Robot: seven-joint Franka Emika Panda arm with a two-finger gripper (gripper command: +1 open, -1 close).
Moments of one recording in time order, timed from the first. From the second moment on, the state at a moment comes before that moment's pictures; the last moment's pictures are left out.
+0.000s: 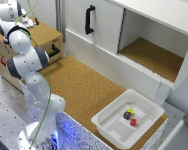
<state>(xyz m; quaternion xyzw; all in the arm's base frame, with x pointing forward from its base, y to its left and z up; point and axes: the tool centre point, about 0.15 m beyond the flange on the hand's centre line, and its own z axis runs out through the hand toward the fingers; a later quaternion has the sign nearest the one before) 0.161 0.505 0.514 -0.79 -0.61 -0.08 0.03</state>
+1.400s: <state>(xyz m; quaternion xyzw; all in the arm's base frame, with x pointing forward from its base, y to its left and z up) 0.152 0.590 0.499 -0.79 -0.60 -0.08 0.01</state>
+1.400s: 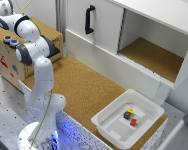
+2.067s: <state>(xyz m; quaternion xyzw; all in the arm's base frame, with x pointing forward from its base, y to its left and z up) 0.159 0.597 0.487 -0.79 -0.60 -0.07 0.01</state>
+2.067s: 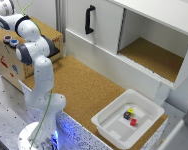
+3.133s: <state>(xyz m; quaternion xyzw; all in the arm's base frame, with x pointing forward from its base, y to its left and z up) 0.171 0.600 0.507 -0.80 -0.58 -0.11 -0.02</state>
